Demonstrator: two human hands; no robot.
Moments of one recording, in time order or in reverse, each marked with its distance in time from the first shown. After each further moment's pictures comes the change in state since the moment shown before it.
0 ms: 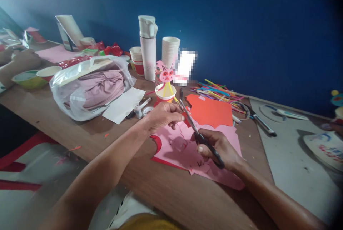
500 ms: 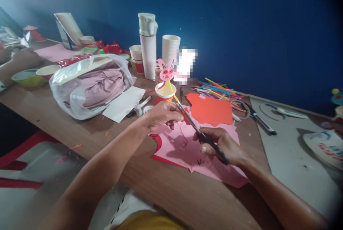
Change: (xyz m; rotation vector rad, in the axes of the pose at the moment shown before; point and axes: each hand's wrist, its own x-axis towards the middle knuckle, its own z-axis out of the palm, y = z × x) left_hand 0.001 -0.001 -0.005 -0.046 -0.042 -0.052; right_hand 0.001 0.002 -0.012 0.052 -0.113 0.029
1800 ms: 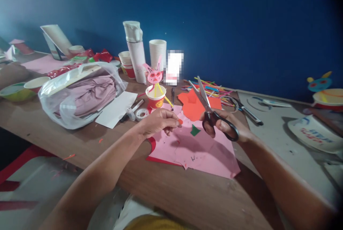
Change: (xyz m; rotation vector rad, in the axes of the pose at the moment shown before) left_hand -0.001 -0.005 0.014 0.090 -0.149 -0.034; right_hand -0.008 0.000 -0.049 0.060 0.064 -0.173
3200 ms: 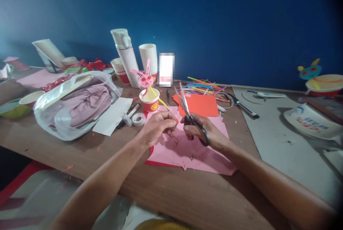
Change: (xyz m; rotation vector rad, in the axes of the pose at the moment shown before) left_hand 0.006 -0.011 0.021 -0.175 0.152 0.086; right_hand 0.011 -0.006 0.052 0.069 0.204 0.241
